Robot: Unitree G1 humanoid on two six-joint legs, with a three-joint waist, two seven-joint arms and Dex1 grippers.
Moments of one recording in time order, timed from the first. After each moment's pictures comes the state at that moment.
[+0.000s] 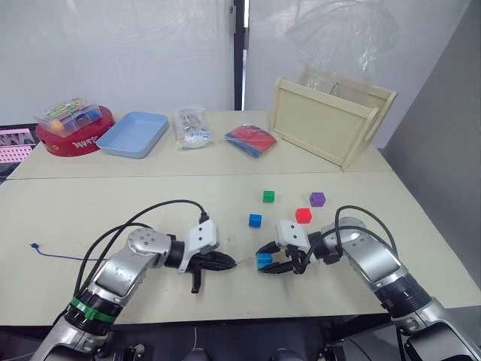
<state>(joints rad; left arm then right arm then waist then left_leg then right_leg) -0.42 0.66 -0.30 -0.15 -0.26 0.47 -1.17 -0.56 -0.60 0.39 0.01 0.16 0.29 1.26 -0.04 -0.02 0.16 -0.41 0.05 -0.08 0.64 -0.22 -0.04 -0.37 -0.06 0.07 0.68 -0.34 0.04</state>
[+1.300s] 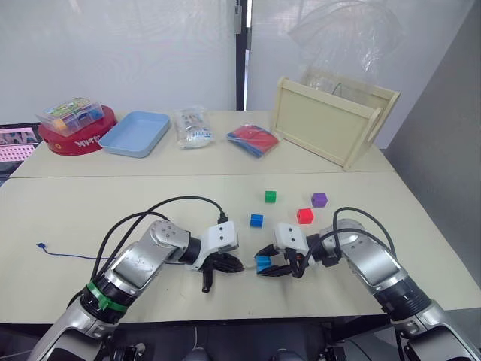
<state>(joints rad) -0.54 0.63 -0.41 -0.22 -0.20 0.70 -1.12 -0.54 -0.60 0.39 -0.05 0.14 0.33 1.26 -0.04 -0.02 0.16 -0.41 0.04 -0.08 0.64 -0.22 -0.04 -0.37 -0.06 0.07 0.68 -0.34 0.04</state>
